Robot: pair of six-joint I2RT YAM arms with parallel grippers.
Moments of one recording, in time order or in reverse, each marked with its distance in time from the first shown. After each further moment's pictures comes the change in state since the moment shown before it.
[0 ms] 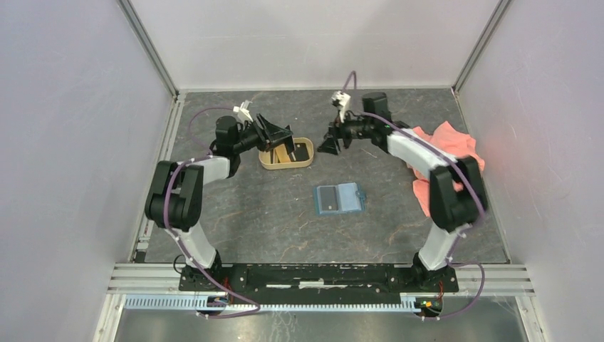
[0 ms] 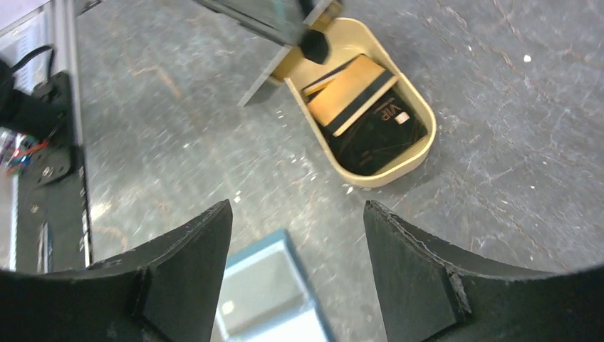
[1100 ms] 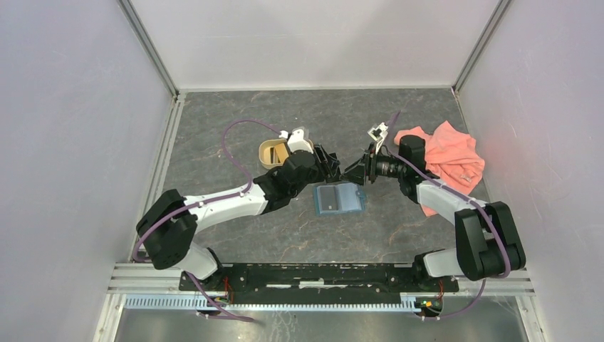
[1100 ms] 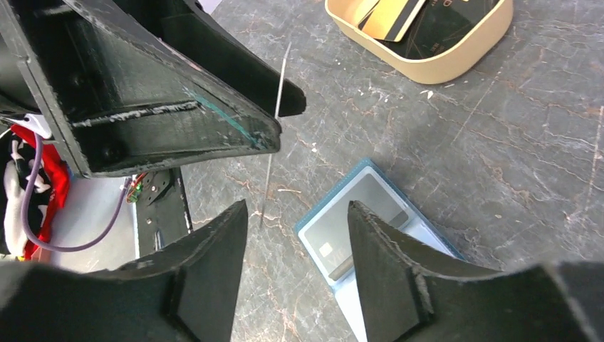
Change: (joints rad) left arm -0.727 -0.242 0.035 -0.454 -1.089 0.119; right arm -0.134 -0.376 -0.648 0.480 -0.122 0.443
